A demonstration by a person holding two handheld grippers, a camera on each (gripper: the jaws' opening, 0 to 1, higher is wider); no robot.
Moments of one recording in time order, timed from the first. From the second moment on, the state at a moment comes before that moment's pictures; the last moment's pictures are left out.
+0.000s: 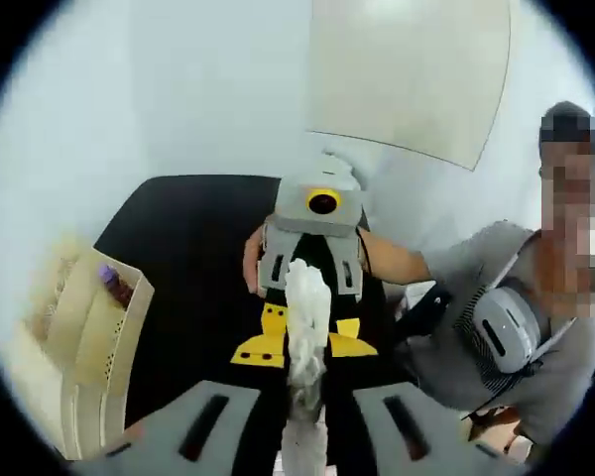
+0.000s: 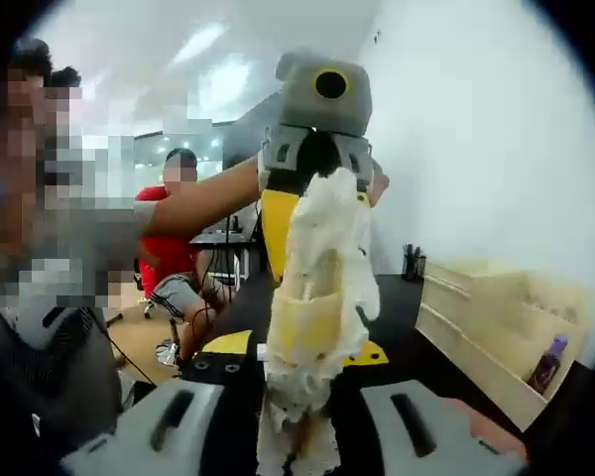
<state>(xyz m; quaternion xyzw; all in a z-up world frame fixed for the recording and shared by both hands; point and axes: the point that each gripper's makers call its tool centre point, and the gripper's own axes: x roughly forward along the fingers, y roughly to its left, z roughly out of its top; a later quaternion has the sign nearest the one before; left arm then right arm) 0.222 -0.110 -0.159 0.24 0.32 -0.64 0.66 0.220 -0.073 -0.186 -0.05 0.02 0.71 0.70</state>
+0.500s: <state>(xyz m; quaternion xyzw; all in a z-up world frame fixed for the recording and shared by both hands) 0.216 -0.100 -0.161 0.25 0.32 -0.63 0.66 0.221 -0.064 -0.188 -0.03 0.02 0.71 0.71</state>
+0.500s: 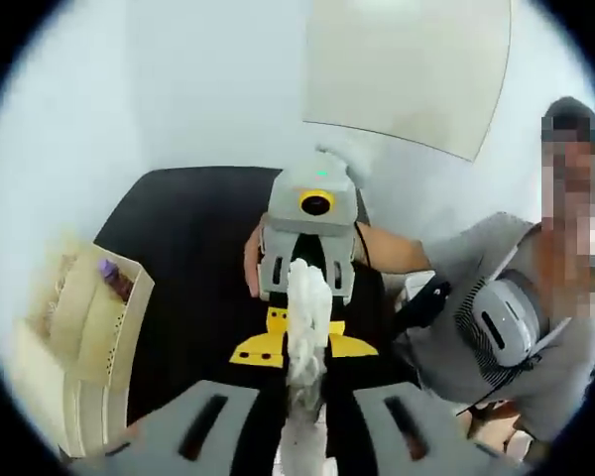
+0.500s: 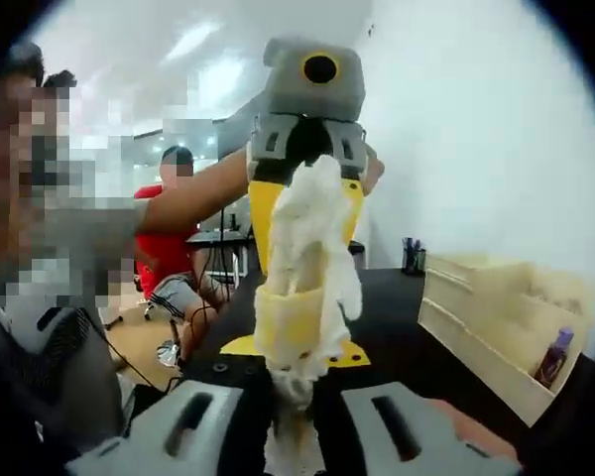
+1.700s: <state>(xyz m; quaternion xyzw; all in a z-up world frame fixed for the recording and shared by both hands) 0.265 -0.080 -0.119 -0.05 0.07 -0.66 0.75 0.232 -0.082 -0.150 0.08 -0.03 0.68 0.72</state>
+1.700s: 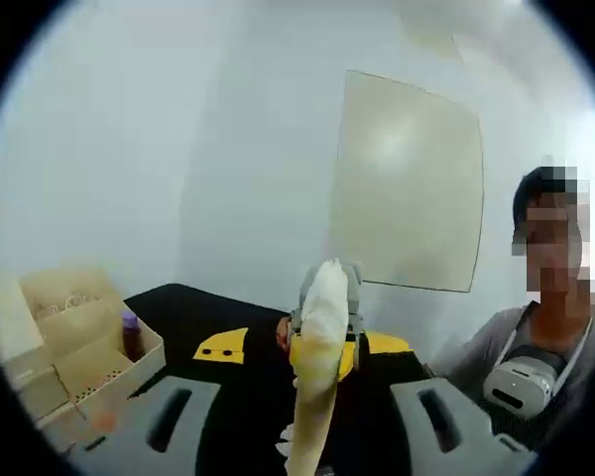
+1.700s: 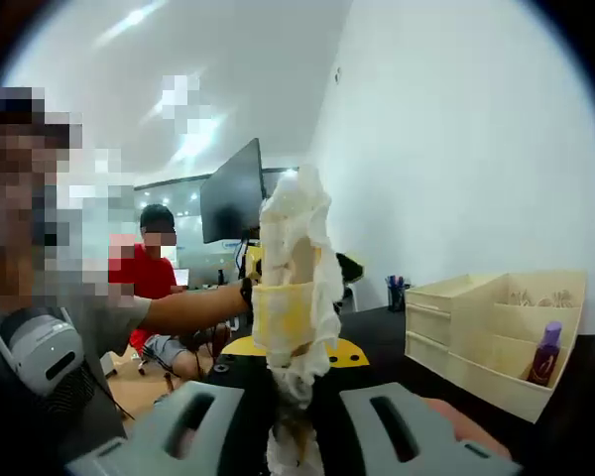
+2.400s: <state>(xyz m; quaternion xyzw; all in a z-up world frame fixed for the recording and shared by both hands) 0.256 -0.089 -0.113 -0.05 0.06 -0.67 0.74 0.245 -0.083 -0.151 0.09 -0.03 0.69 0.72</state>
